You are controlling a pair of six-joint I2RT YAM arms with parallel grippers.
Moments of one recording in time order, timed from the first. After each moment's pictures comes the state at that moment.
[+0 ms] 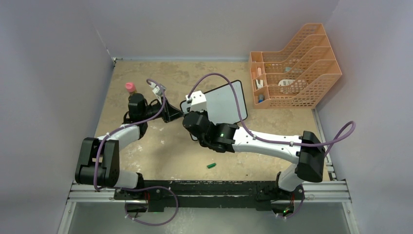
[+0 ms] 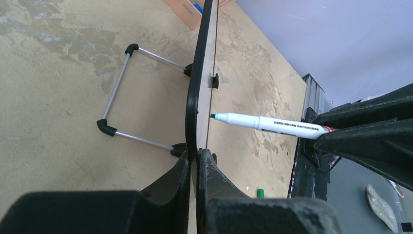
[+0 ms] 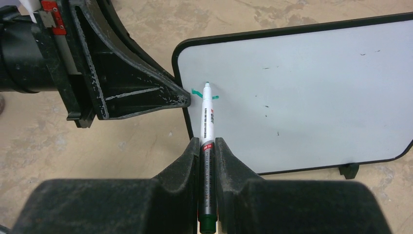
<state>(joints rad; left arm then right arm) -0.10 1.41 0.59 0.56 1.03 -0.38 1.21 1.58 1.30 -0.28 0.77 0.47</state>
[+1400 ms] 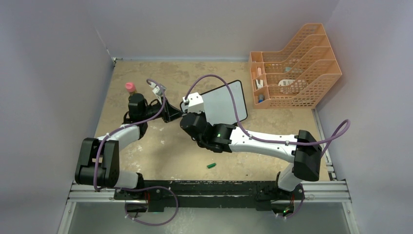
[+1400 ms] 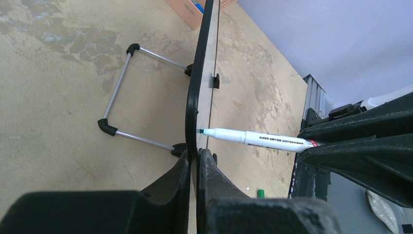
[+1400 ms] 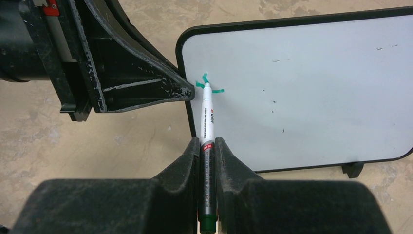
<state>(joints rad) -0.10 1.40 0.59 0.55 1.03 -0.38 1.21 1.62 1.31 -0.29 0.75 0.46</state>
